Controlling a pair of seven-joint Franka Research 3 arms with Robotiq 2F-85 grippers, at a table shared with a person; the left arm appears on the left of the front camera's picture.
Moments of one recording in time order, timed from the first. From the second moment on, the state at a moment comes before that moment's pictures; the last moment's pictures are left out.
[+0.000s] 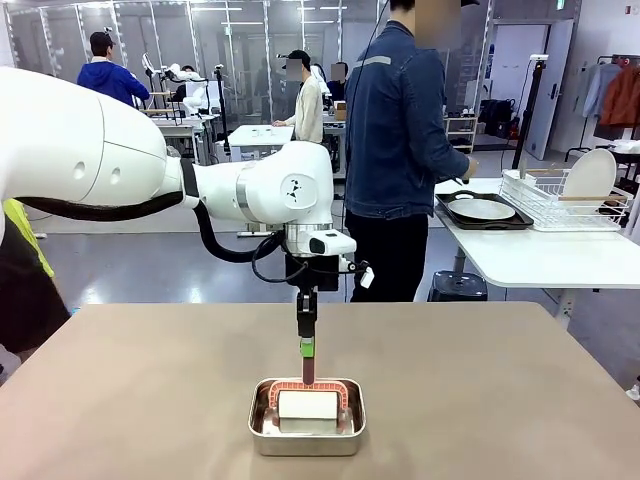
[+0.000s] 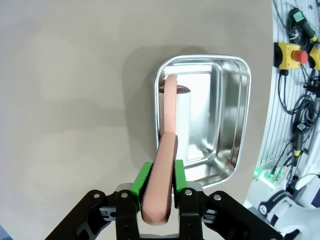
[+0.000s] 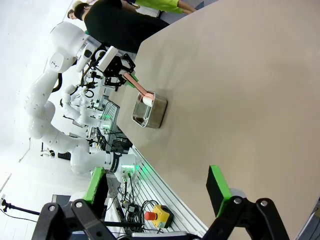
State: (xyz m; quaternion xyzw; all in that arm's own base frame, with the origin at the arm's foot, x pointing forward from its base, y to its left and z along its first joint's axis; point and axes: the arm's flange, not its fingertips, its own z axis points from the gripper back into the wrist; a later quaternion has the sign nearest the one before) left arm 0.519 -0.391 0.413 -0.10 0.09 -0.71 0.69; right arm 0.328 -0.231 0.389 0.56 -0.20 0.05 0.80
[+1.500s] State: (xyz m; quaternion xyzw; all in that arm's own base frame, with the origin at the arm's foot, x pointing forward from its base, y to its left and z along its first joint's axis) left arm 0.457 -0.043 0.404 -0.35 -0.05 -0.25 0.90; right arm 0.328 -0.231 0.390 0.56 -0.20 0.05 0.80
